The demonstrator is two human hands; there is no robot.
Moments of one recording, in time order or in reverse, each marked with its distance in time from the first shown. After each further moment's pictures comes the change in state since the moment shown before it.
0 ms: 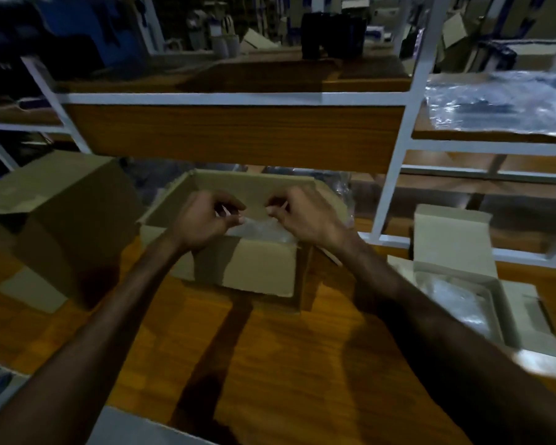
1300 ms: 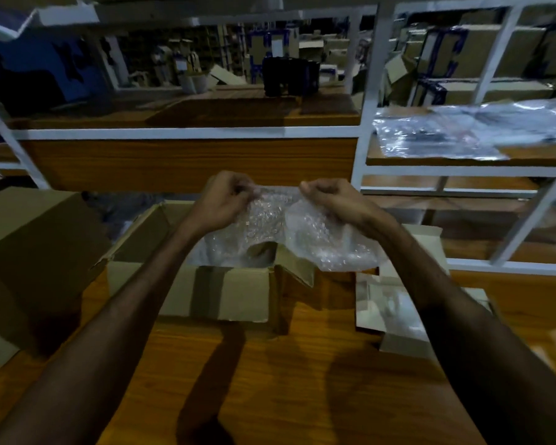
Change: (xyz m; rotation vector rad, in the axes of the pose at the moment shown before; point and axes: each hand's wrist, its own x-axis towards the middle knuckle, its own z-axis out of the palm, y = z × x) left_hand 0.070 0.080 0.002 -0.220 0.020 0.210; right_hand -0.031 0.043 -0.119 0.465 -0.028 0.262
